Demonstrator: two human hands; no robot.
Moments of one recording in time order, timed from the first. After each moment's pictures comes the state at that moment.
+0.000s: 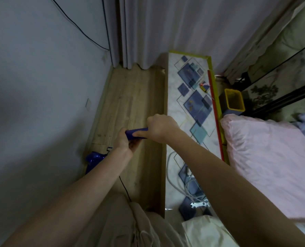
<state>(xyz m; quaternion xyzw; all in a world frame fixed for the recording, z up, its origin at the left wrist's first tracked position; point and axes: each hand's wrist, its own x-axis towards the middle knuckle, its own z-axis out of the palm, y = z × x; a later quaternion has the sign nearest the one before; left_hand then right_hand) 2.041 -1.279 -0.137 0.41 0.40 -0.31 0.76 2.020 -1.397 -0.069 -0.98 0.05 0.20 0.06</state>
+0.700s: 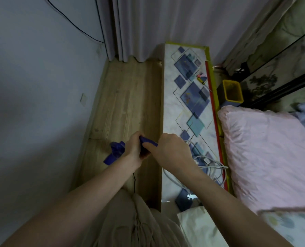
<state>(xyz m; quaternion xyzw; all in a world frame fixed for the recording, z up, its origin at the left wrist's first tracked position) 1.980 -1.314 -0.132 0.49 0.31 -0.41 0.71 1.916 -1.391 -0.052 -0.93 0.25 0.18 0.20</state>
